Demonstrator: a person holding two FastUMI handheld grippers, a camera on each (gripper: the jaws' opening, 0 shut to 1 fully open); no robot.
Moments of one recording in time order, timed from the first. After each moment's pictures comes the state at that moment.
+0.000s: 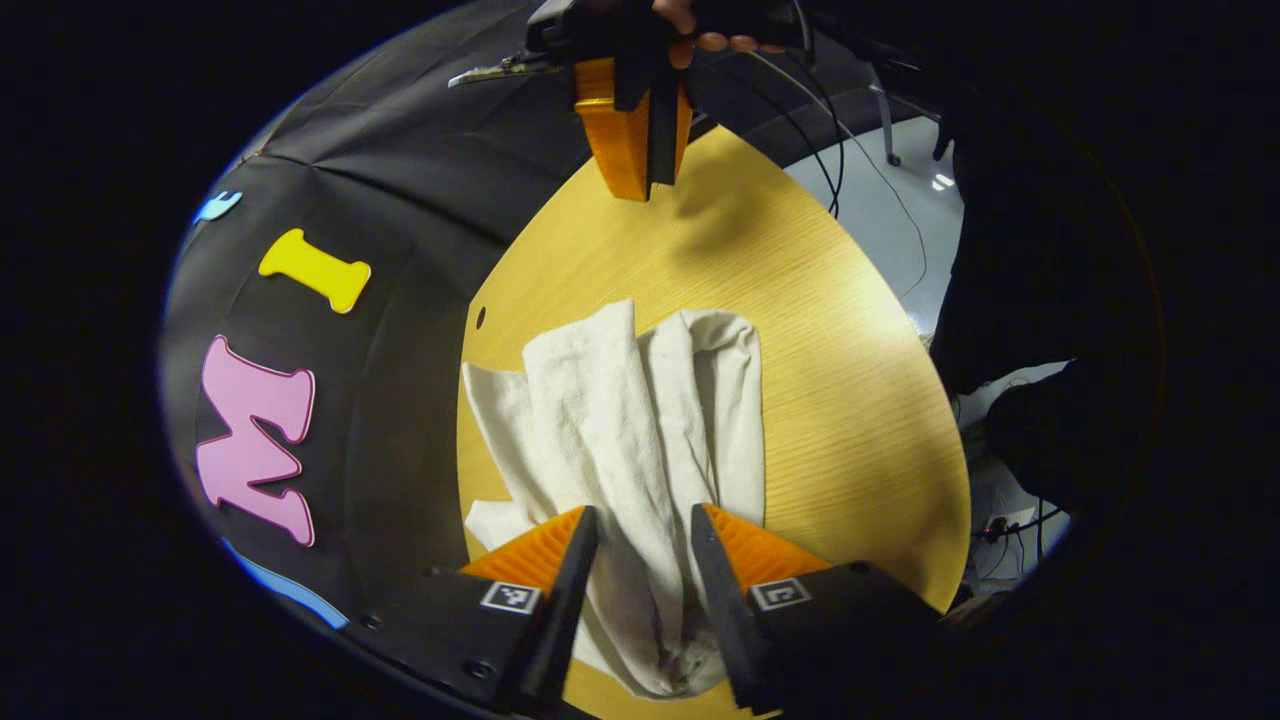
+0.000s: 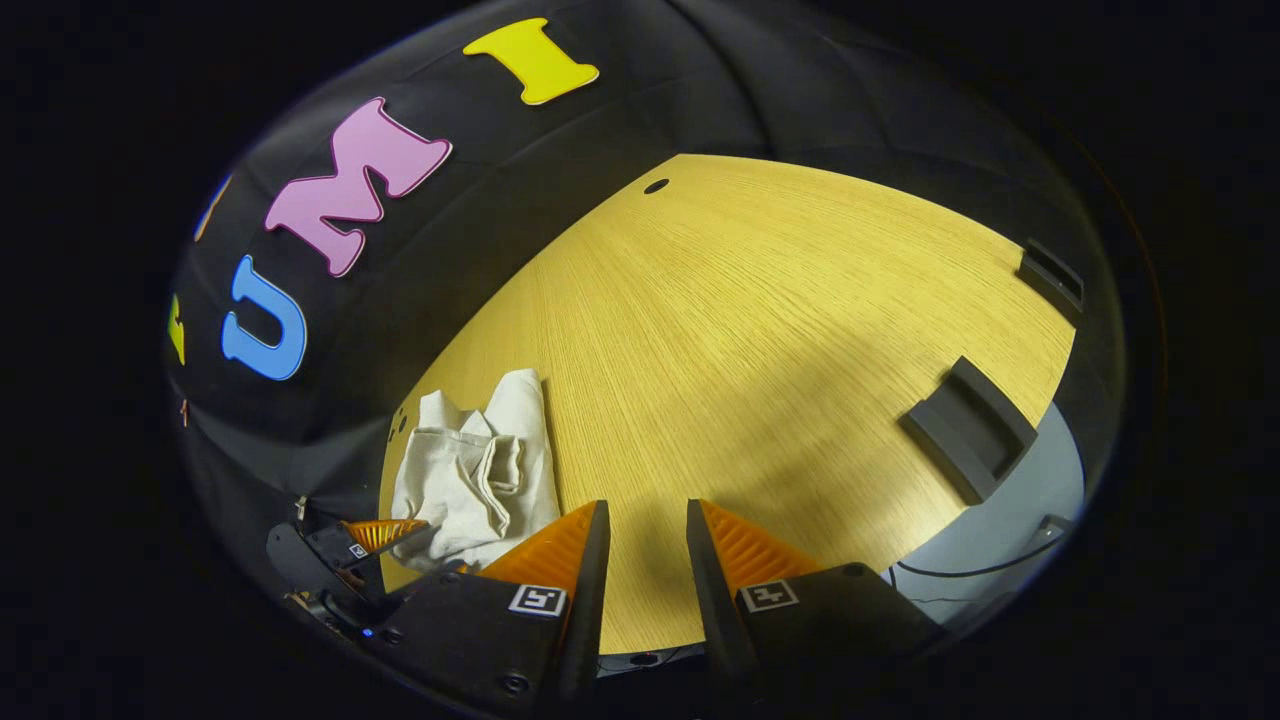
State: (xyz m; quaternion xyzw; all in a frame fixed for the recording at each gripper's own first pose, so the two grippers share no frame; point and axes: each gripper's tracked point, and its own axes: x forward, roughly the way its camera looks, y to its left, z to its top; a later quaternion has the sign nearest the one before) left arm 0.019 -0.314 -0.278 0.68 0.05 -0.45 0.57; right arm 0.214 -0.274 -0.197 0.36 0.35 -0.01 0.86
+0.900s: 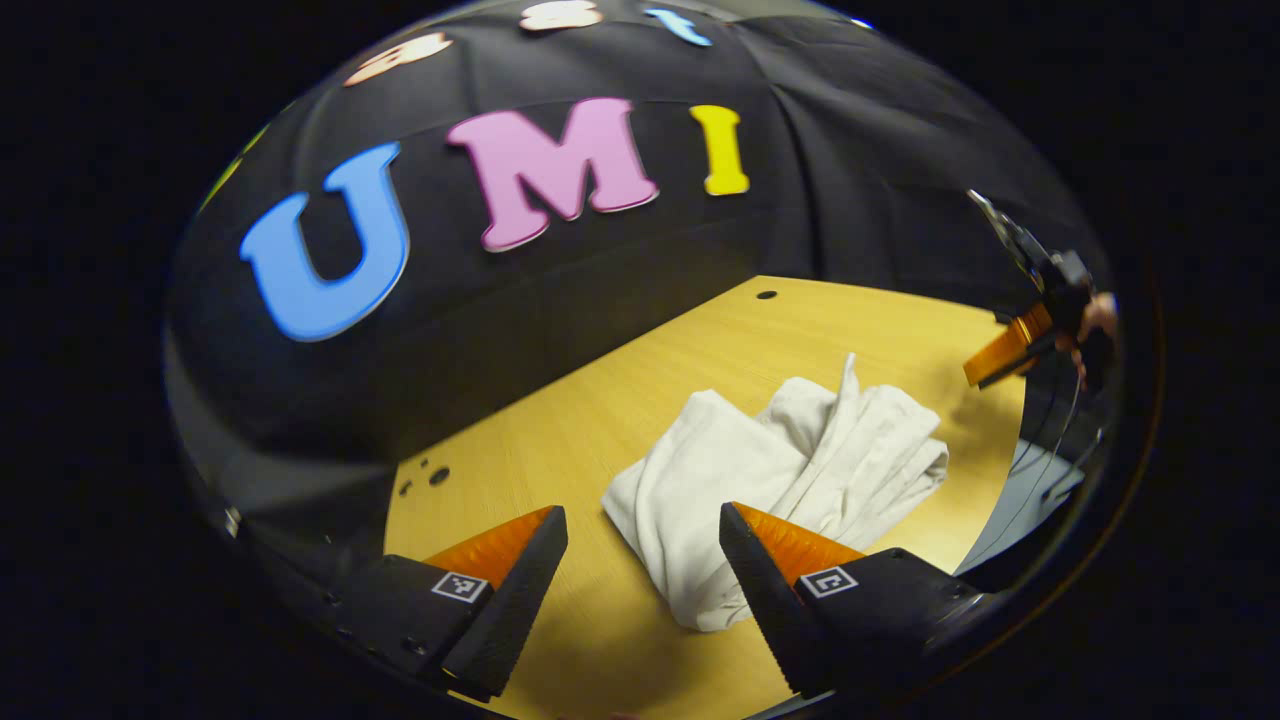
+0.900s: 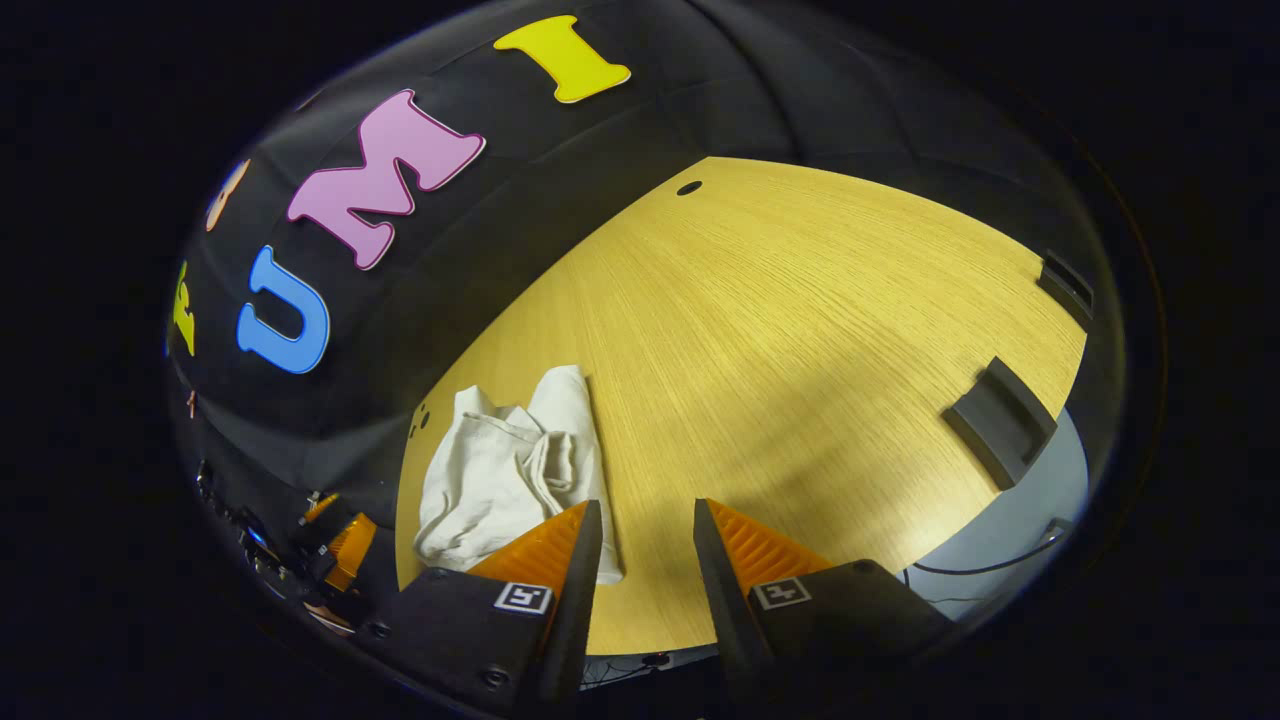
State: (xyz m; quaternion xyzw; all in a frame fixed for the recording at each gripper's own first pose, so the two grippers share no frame) left arm 0.083 -0.184 -0.164 0.21 0.18 -0.23 0.93; right arm 0.222 -0.237 -0.159 0.37 0.33 0.02 0.87
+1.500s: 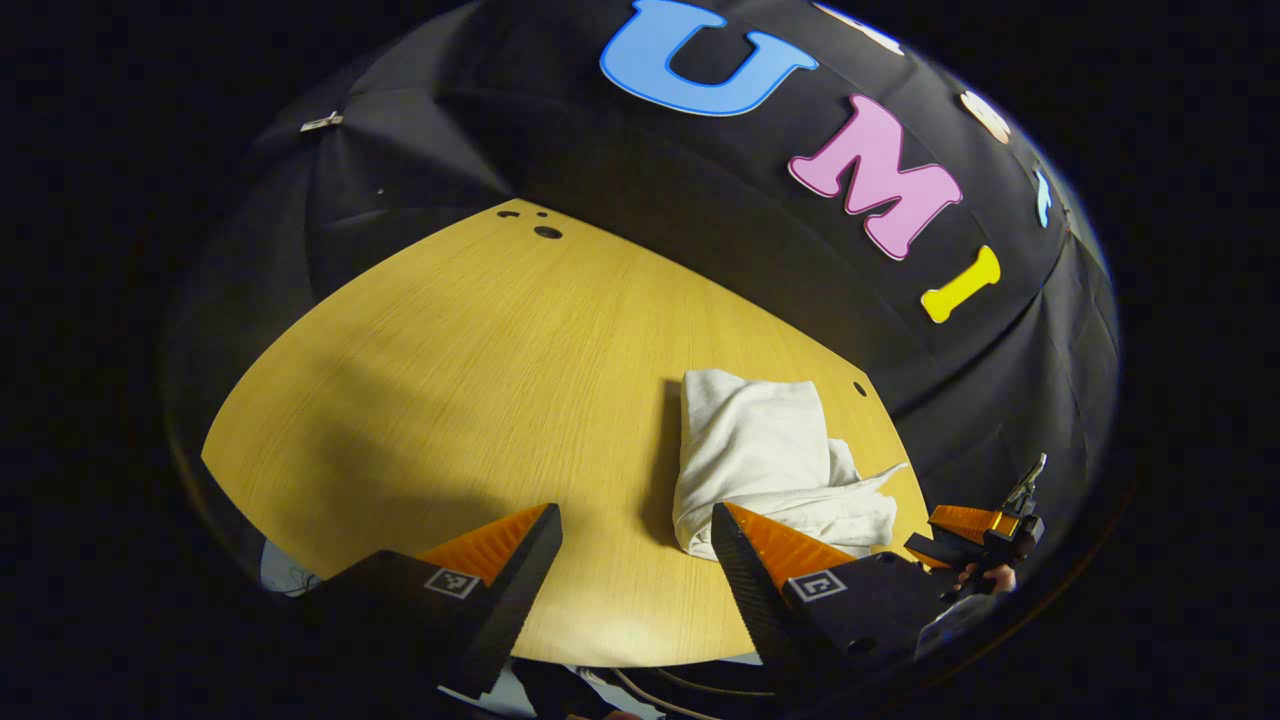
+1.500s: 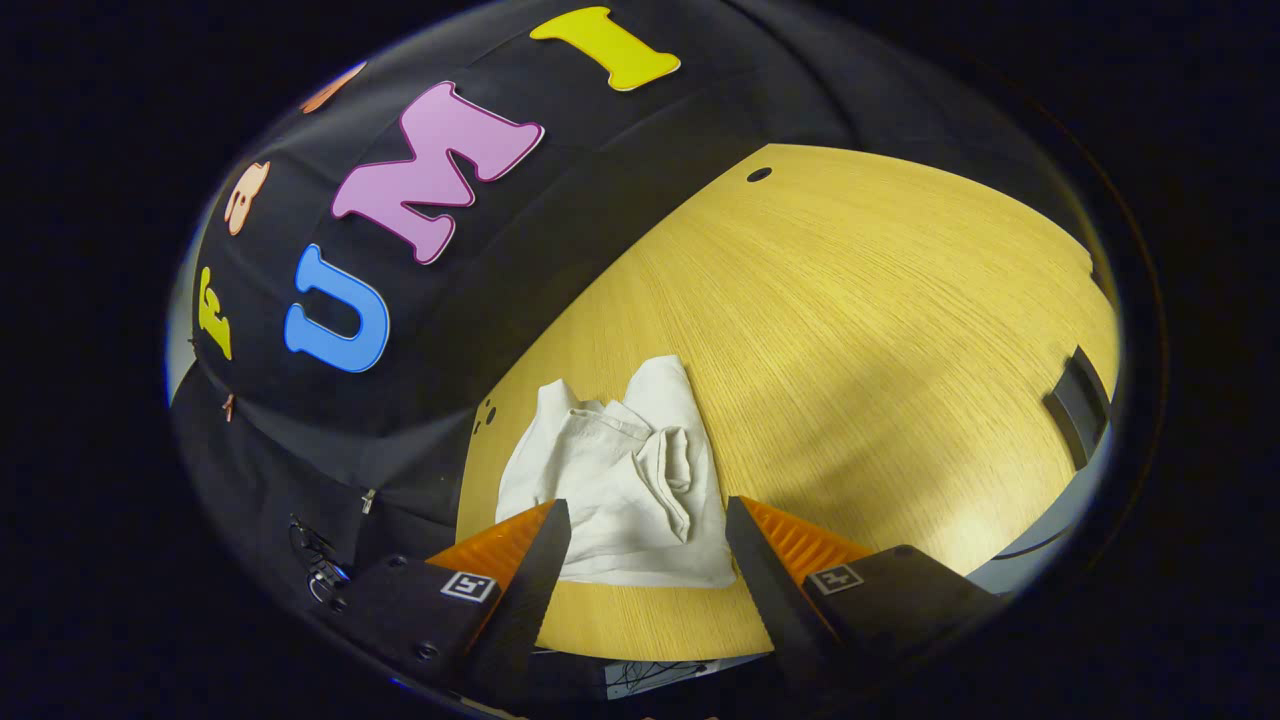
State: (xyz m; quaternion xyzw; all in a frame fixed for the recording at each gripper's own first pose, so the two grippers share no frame) left arm 0.031 -0.092 -0.214 -0.17 0.33 -0.09 0.92; right arm 0.242 -0.179 -0.129 0.40 0.32 0.09 0.85
